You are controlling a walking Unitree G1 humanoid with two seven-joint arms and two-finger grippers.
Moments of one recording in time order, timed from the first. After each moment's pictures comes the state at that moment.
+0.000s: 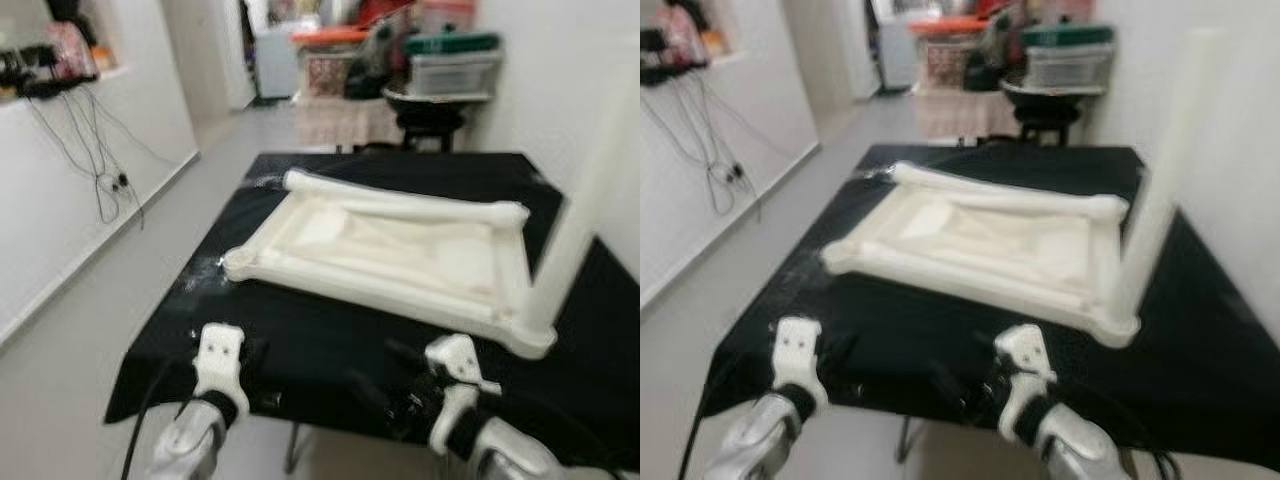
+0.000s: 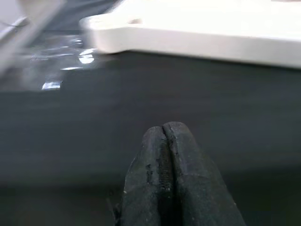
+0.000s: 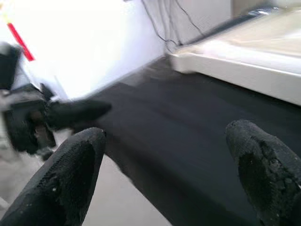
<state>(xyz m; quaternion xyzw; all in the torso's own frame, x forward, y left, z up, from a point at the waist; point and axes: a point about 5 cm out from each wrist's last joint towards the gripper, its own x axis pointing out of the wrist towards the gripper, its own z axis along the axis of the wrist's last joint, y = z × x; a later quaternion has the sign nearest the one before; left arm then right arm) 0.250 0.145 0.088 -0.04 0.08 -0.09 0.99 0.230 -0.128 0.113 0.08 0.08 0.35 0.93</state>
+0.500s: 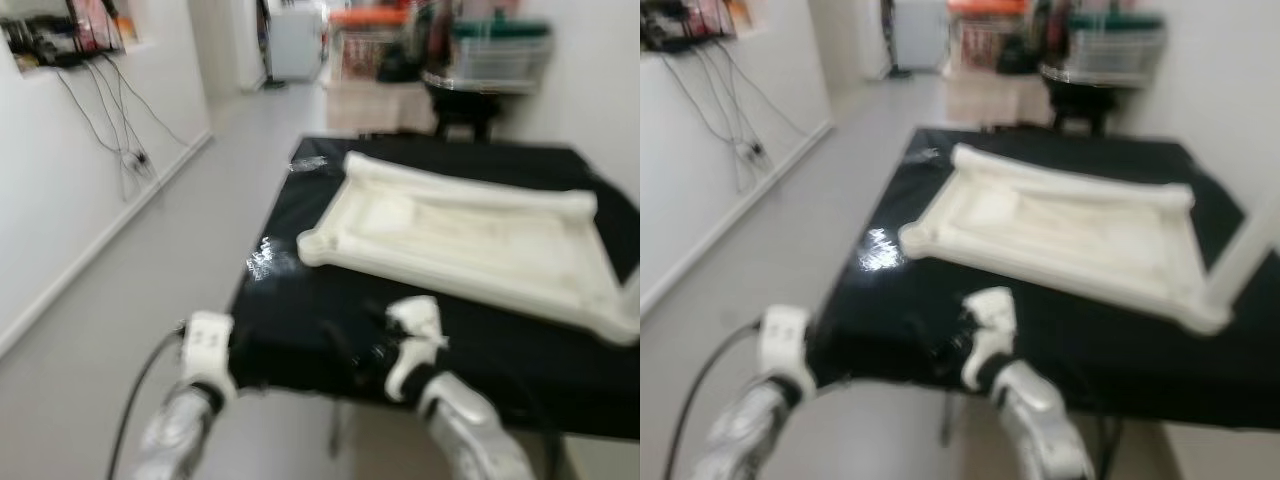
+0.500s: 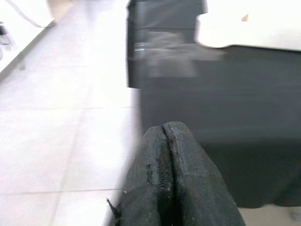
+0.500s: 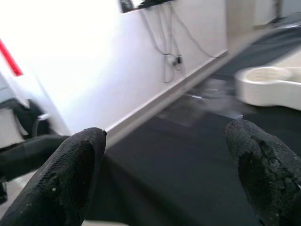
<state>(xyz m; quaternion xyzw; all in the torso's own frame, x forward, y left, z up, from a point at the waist) 0.258 0.148 0.095 -0.03 0.06 -0.09 0.99 0.272 -0.112 0.117 0.08 0.05 0.28 0.95</state>
